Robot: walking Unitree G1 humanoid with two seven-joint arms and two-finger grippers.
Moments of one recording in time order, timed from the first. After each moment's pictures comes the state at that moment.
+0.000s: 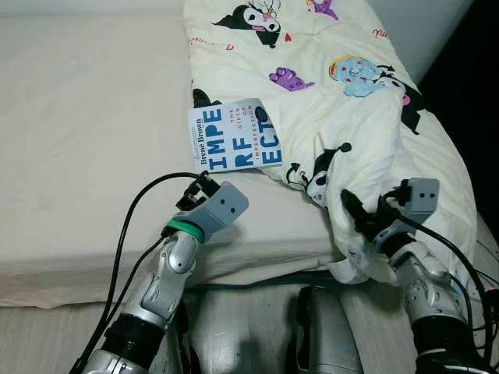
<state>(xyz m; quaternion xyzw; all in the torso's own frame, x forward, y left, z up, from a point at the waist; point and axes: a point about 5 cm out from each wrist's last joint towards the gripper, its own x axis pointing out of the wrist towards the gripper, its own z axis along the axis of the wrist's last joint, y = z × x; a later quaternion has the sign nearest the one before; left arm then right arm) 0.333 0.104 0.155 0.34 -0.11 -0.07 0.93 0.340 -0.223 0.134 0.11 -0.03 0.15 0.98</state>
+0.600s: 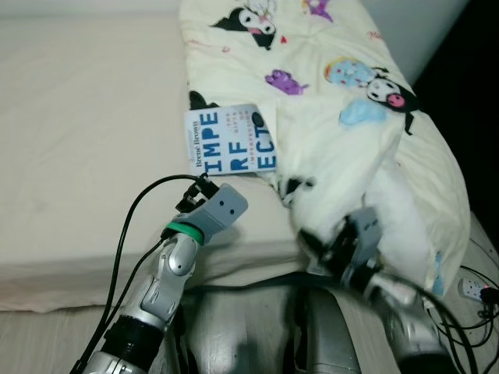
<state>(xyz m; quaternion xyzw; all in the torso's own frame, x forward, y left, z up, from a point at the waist) 0.331 0.101 0.153 0.33 -0.11 -0.07 0.93 0.284 -0.155 0.085 0.03 0.07 0.37 0.93</state>
